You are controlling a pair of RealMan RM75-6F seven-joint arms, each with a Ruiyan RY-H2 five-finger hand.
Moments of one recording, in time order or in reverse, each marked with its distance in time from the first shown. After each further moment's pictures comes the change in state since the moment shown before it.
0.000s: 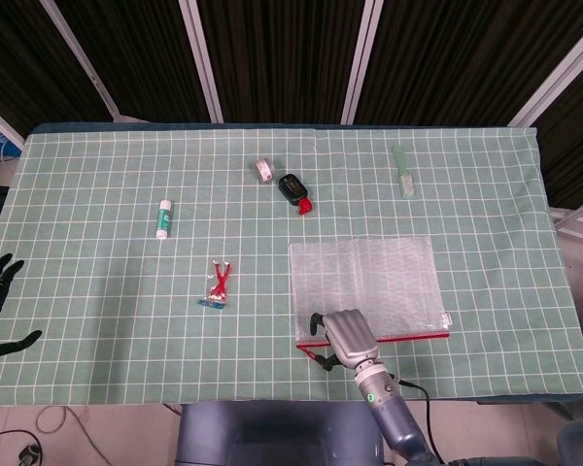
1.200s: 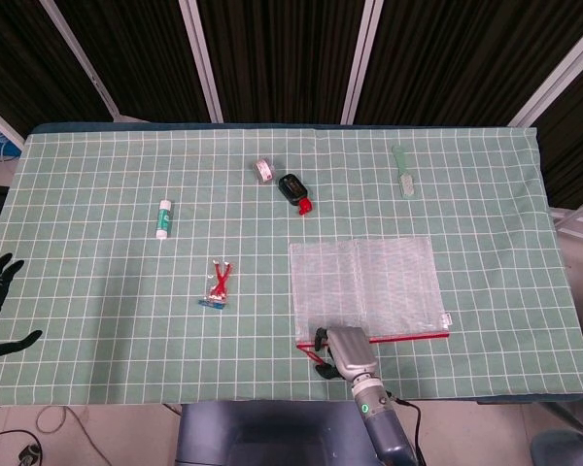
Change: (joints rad) left arm -0.001 0.001 0.001 0.005 0.004 0.003 -0.019; right arm -0.045 -0.119 -0.056 0.099 0.063 0.058 0.042
